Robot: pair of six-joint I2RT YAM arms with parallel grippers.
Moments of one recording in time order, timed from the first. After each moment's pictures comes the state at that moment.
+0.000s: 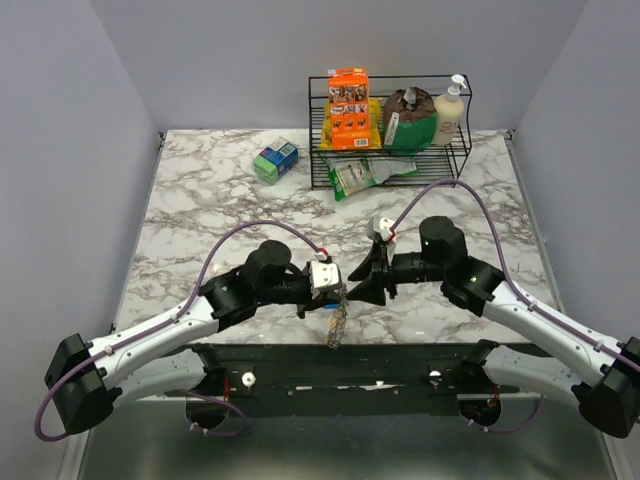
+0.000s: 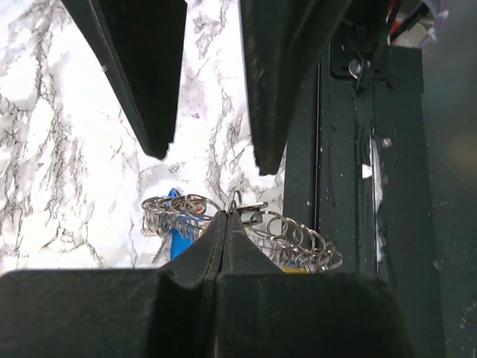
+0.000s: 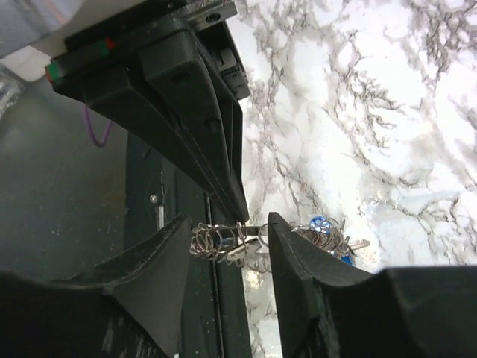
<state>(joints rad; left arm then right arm) -0.92 0.98 0.68 -0.16 0.52 0.23 0.75 1.00 0.75 -0.12 -0.74 0.01</state>
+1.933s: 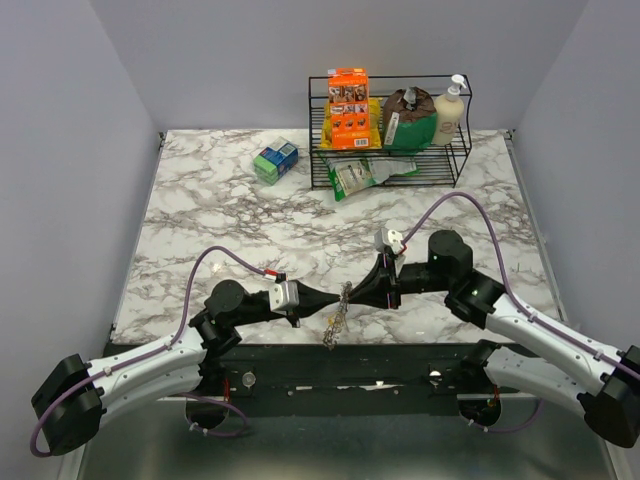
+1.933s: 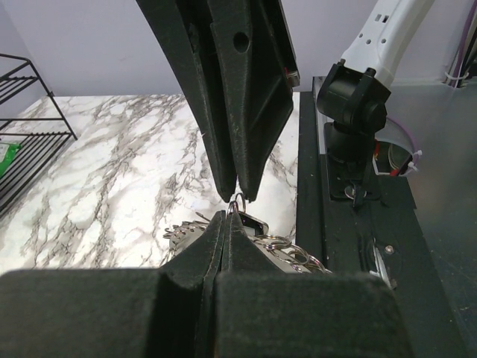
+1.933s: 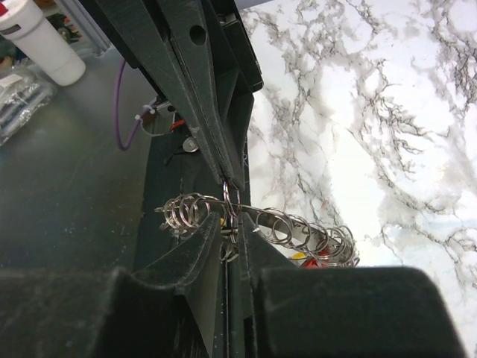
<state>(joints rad) -0.92 0.75 0.23 0.69 0.51 0.02 0.75 0.91 0.60 0.09 -0.82 0.06</state>
